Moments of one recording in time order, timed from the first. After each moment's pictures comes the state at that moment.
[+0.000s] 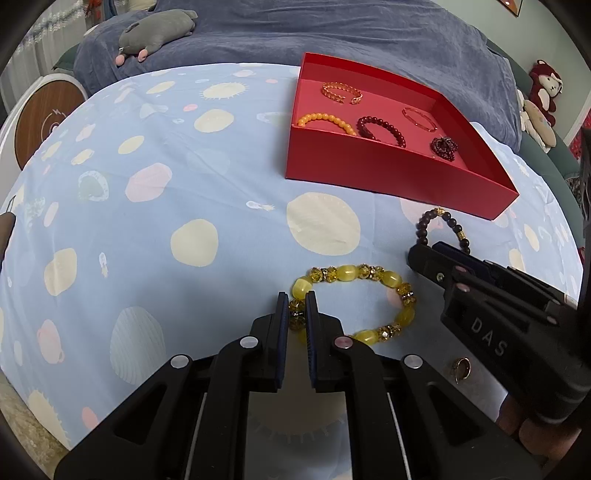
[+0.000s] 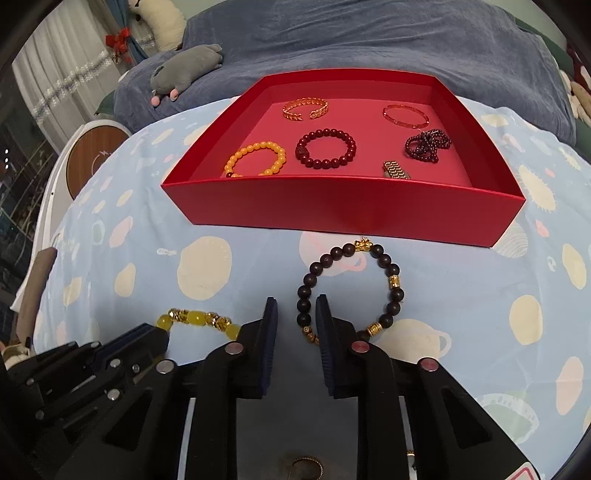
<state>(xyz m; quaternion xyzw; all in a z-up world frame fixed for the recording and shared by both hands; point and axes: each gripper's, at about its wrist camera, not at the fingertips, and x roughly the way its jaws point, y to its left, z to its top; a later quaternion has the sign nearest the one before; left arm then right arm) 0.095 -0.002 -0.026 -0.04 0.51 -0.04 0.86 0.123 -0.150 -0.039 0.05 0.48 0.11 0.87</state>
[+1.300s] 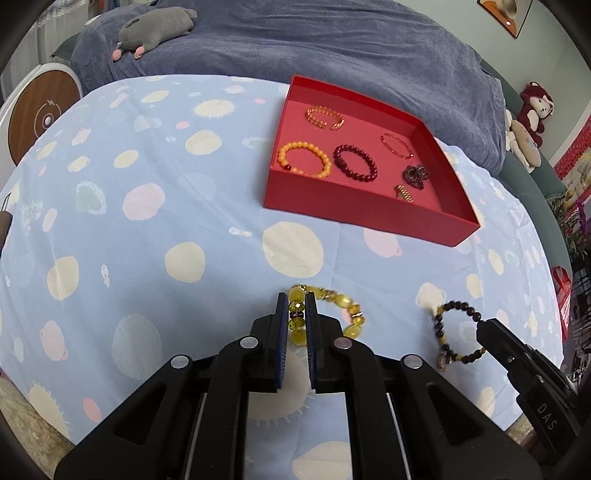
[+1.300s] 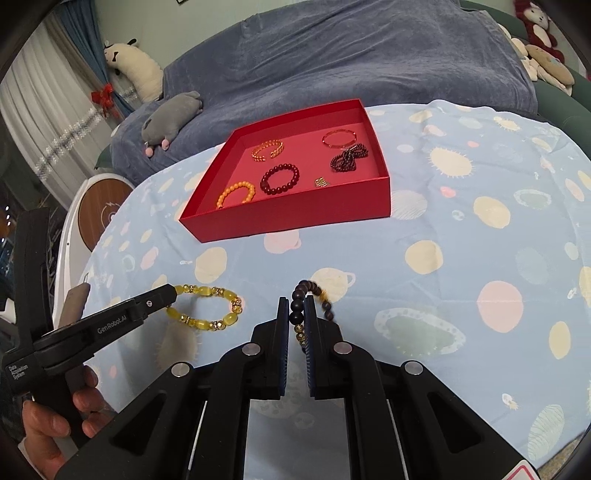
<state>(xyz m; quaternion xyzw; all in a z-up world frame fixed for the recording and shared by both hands) 0.095 -0.003 0.012 -0.08 0.49 -0.07 0.86 0.047 -0.219 0.012 0.14 0.44 0.08 0.88</state>
